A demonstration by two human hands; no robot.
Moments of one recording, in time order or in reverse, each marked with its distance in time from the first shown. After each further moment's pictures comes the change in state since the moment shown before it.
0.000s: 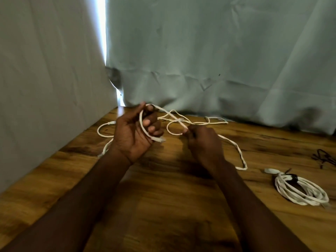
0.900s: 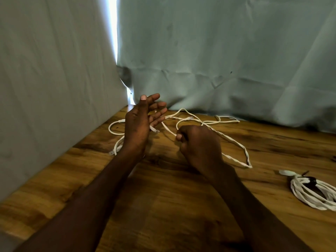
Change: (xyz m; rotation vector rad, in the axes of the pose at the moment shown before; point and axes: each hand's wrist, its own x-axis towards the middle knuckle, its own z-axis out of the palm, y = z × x) left_hand 0.005 -0.003 -0.006 0.600 0.477 0.314; right_hand -0.028 -0.049 -0.002 -0.142 0.022 -0.238
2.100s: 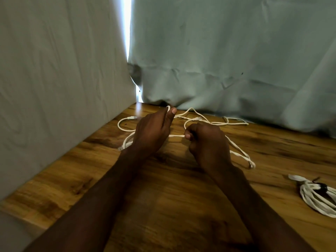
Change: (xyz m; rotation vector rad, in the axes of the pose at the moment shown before) left_hand 0.002 -0.017 -0.018 1.104 -0.073 0.456; right_hand -0.001 0.002 0.002 0.105 0.075 -0.047
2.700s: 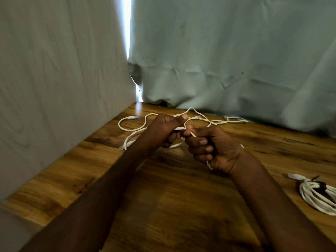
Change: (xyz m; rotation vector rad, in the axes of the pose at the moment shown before) left_hand 0.000 0.020 -0.008 -0.844 -0.456 -0.314; right_hand 0.009 0.002 -0.027 1.573 -0.815 0.584
